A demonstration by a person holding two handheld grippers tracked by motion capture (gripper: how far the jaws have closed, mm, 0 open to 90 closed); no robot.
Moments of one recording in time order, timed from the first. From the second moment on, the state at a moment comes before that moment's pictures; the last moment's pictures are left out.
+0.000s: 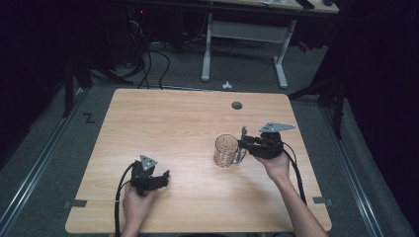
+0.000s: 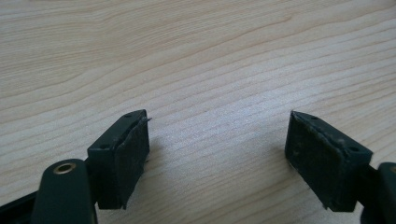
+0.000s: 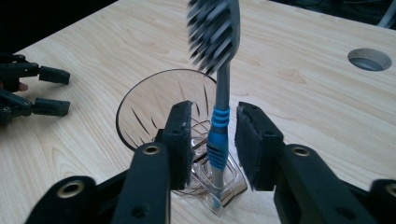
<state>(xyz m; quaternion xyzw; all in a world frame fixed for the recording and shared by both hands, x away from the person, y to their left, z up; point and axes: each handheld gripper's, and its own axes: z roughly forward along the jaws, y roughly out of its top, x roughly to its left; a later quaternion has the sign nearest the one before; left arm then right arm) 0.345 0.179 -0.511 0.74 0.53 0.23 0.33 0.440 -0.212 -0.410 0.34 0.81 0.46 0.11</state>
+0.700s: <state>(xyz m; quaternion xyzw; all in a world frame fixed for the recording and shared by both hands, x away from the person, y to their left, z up) 0.346 0.179 -0.511 0.74 0.53 0.23 0.33 0.431 -0.233 -0.396 0.36 0.79 0.48 0.15</state>
